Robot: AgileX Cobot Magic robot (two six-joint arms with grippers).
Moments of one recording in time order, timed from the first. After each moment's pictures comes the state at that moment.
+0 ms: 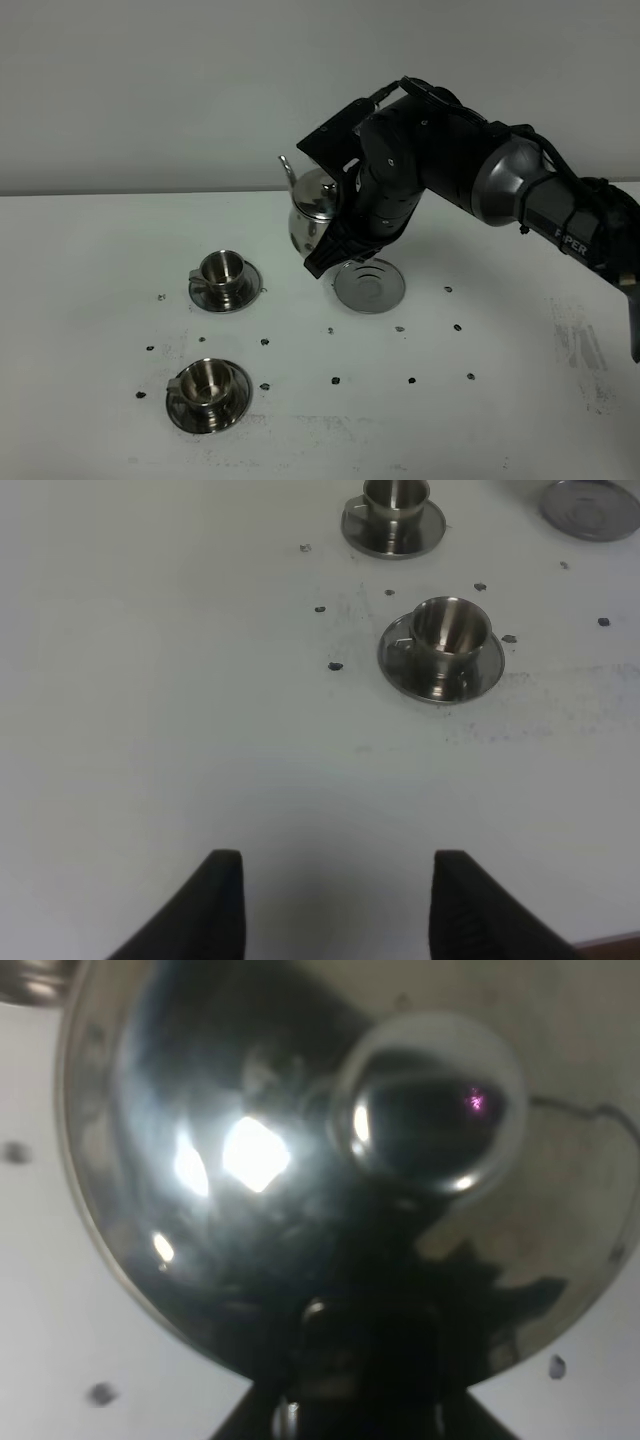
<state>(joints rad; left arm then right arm) 0.02 0.00 -0.51 -0.14 1.06 0.17 0.60 2.13 -1.93 -0.12 1.01 -0.16</state>
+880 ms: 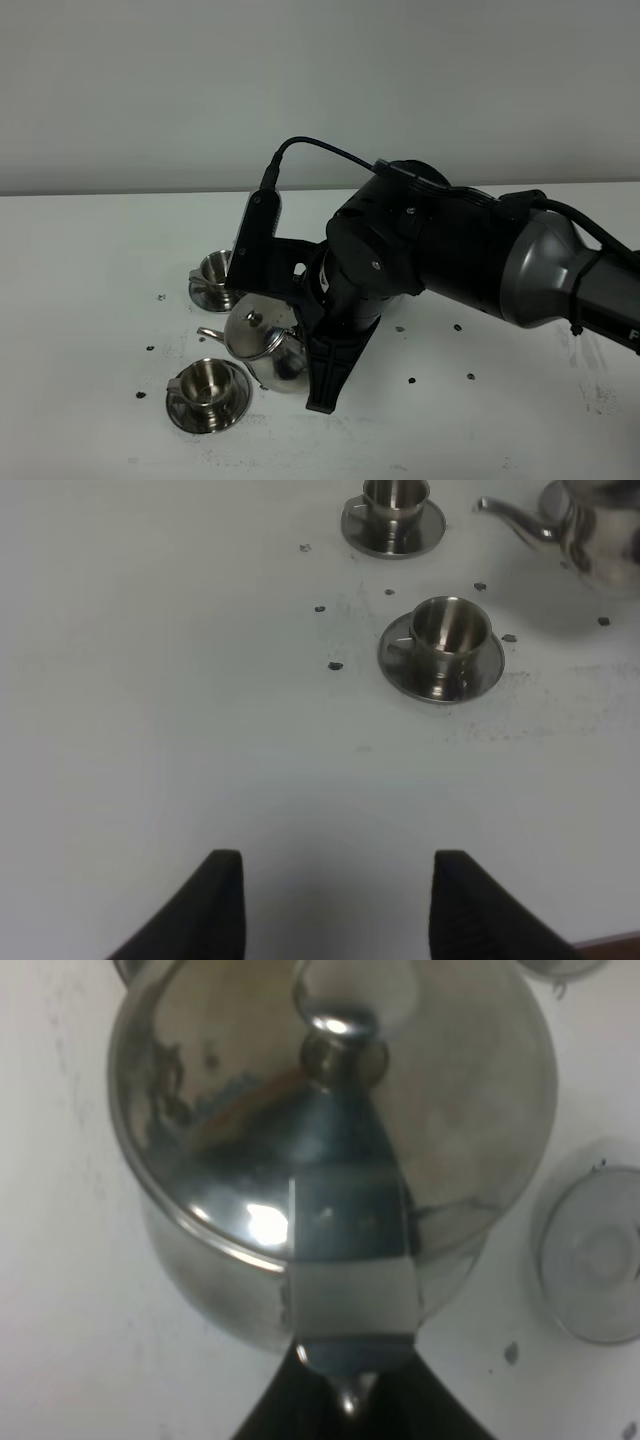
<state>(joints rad) 0.02 0.00 -0.51 -0.14 1.06 0.17 0.81 1.88 -1.55 -0.12 0.94 -0.54</state>
